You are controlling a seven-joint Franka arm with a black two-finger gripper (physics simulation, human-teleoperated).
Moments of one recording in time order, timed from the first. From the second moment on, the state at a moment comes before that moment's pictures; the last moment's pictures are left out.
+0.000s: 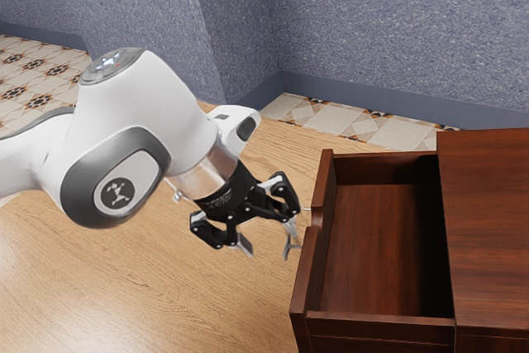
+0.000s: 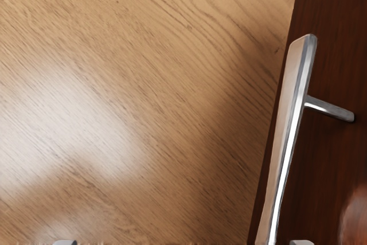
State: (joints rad) arm -0.34 -0.33 0.14 -2.16 -0.03 2.18 -0.94
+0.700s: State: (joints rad) arm -0.47 -0.27 0.23 -1.64 0.02 1.48 -1.39
